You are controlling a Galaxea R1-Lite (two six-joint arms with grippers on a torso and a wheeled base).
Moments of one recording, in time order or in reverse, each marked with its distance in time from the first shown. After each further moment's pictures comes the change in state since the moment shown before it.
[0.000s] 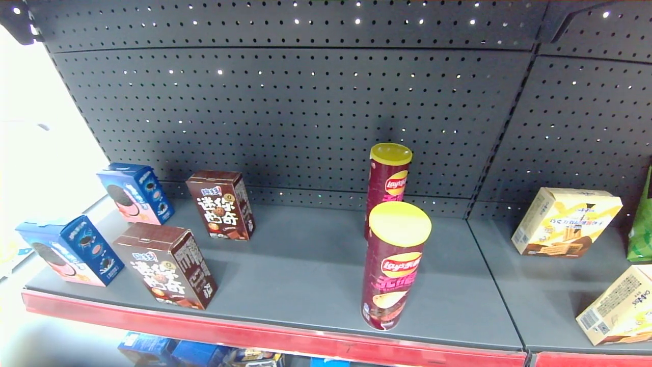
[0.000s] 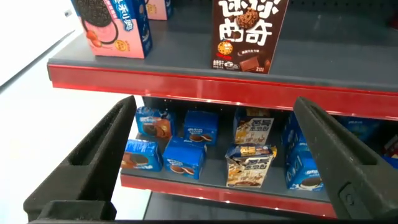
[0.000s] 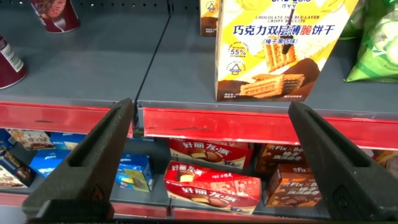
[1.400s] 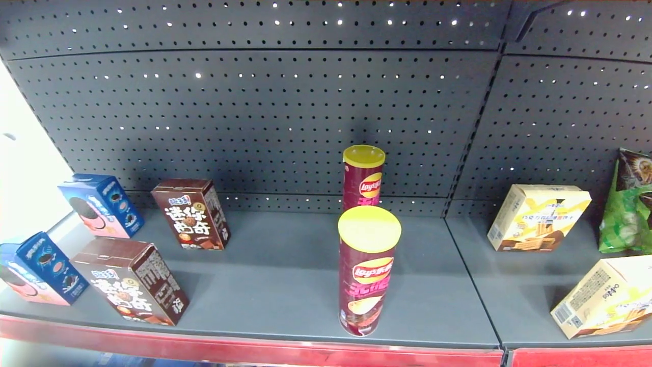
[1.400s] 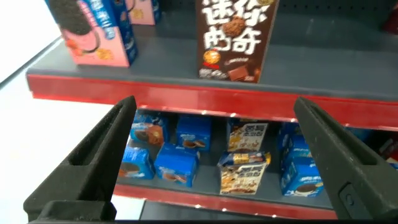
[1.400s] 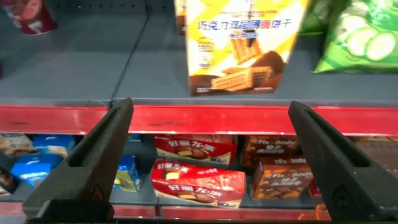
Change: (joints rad) left arm 0.000 0.001 0.000 0.000 0.025 -0.006; right arm -0.001 0.000 0.000 -0.001 0.012 -0.003
